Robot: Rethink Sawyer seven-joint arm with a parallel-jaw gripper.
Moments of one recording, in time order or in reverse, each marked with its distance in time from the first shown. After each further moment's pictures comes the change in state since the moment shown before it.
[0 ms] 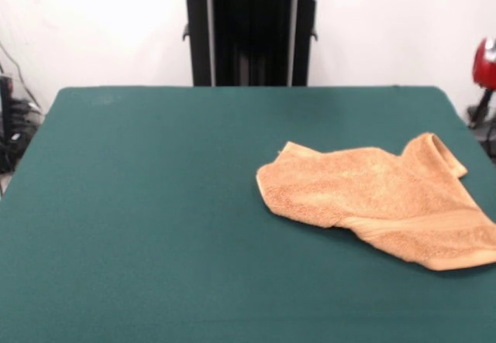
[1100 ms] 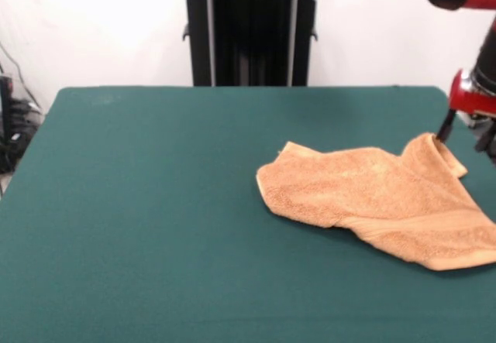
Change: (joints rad) arm 0.021 0.067 0.000 0.051 -0.001 -0.079 0.000
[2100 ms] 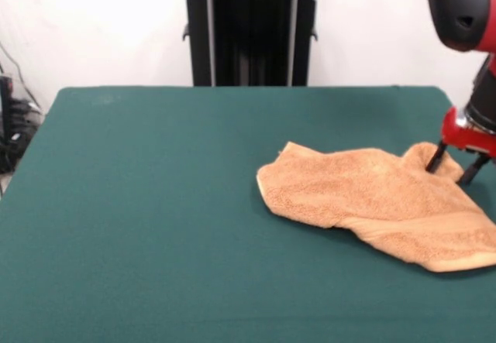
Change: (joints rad) arm 0.102 0.157 -0.093 -0.089 0.001 -0.096 0.000
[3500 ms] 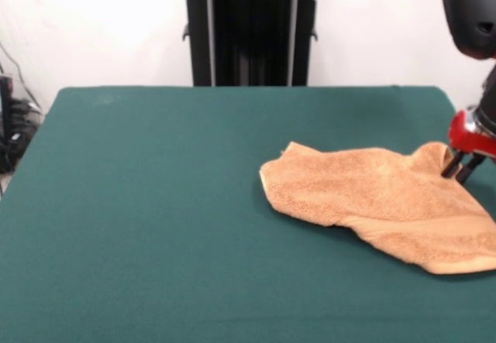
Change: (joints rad) arm 0.015 0.048 -0.032 -0.090 0.017 0.097 0.000
